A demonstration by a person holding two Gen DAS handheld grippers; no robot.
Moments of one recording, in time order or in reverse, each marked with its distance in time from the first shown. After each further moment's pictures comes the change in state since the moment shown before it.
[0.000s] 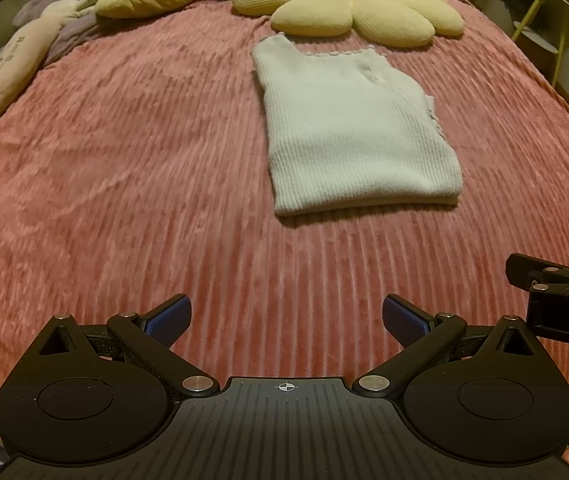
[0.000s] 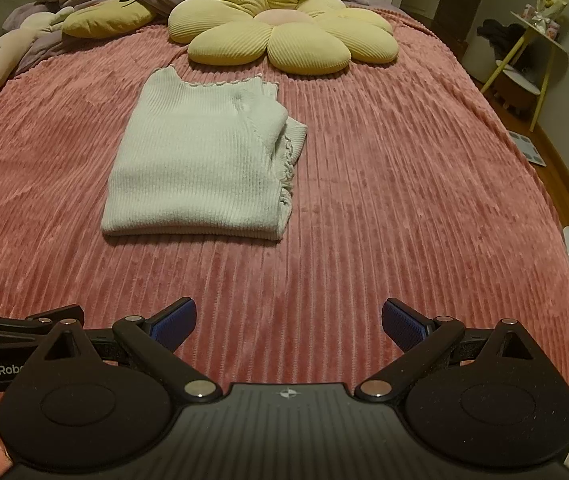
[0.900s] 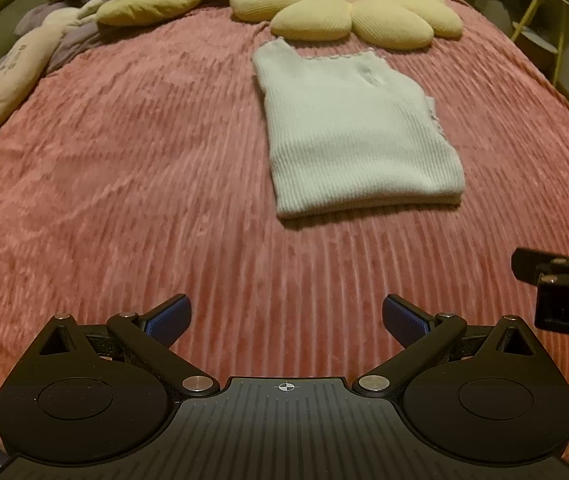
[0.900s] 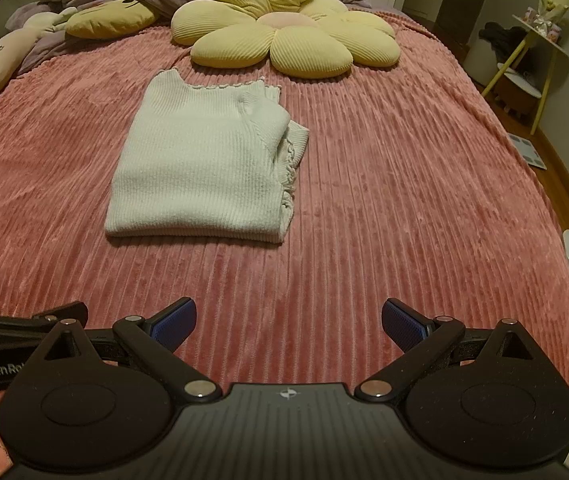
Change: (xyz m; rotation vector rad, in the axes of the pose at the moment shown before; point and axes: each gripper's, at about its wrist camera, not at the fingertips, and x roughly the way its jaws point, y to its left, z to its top) left arm 0.001 -0.004 -0.004 0.024 -0.022 0.012; right arm -0.004 0.003 0.000 -0.011 -0.006 0.000
